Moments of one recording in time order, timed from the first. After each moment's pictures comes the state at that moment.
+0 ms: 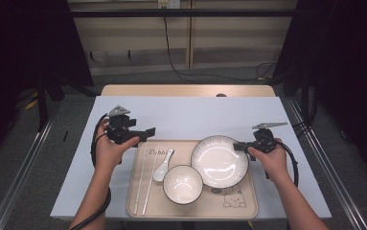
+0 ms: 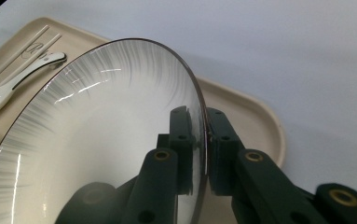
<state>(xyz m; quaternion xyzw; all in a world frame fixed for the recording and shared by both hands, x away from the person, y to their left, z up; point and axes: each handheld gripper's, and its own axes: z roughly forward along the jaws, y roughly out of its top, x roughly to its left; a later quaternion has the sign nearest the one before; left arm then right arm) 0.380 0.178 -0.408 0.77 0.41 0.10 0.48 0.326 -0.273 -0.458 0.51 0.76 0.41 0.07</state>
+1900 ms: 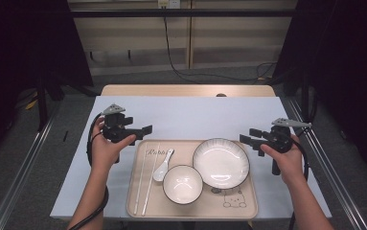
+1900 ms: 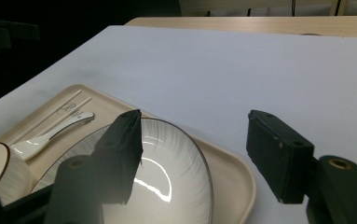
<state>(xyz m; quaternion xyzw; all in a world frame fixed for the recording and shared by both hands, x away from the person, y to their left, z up) 0.380 0.189 -0.400 0.76 0.41 0.10 0.50 0.310 -0.299 -0.428 0.48 0.70 0.51 0.13</state>
